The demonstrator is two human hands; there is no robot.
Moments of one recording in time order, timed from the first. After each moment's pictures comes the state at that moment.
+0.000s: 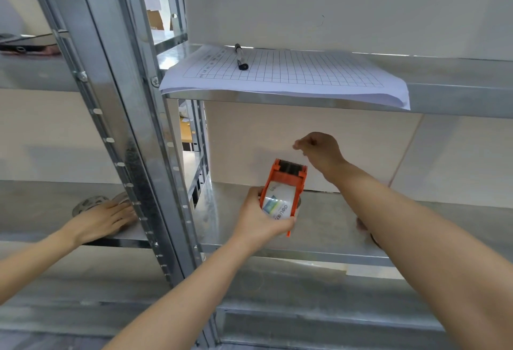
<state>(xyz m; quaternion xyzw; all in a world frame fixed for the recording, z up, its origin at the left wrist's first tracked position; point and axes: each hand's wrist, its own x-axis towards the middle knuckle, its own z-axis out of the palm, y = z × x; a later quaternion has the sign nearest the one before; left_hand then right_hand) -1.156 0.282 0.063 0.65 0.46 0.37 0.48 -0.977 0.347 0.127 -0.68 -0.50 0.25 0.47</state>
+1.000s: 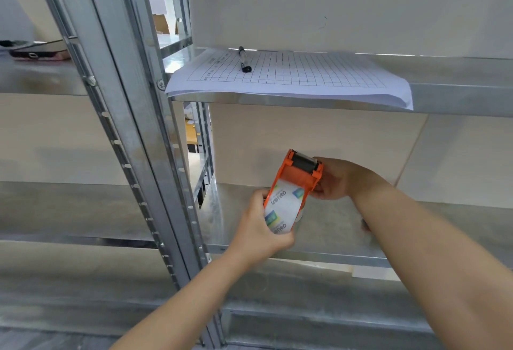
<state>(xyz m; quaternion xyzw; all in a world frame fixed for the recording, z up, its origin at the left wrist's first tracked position) -1.172 0.261 0.067 0.69 0.42 0.37 0.46 -0.949 0.344 0.096 -0.62 -0.25 0.64 0.38</state>
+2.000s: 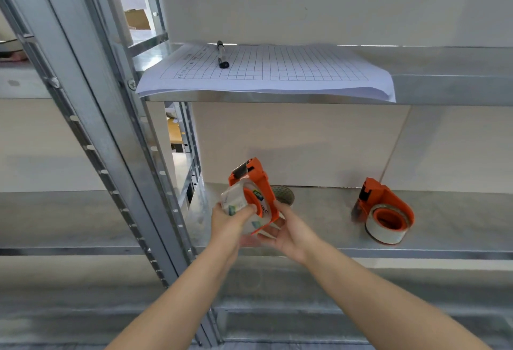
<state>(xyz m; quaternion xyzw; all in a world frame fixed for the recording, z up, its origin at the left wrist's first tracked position) -1.170 0.293 0.037 0.40 0.48 0.50 0.60 -1.034 0.278 0.000 -0.44 -0.16 0.69 0.55</state>
